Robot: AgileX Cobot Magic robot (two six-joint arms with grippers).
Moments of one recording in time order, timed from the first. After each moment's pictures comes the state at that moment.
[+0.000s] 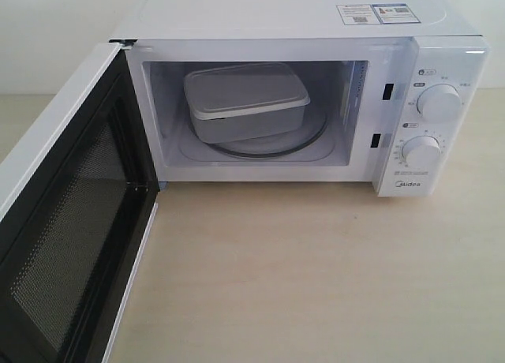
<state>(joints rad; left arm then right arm) -0.04 0.00 0.00 0.16 0.33 -0.16 0.05 0.01 0.00 0.04 0.28 -0.14</state>
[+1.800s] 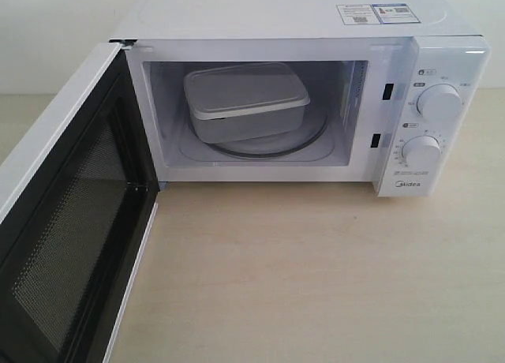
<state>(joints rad) -0.04 0.00 -0.17 0.16 0.23 -0.16 0.05 0.01 0.00 0.04 0.32 0.01</state>
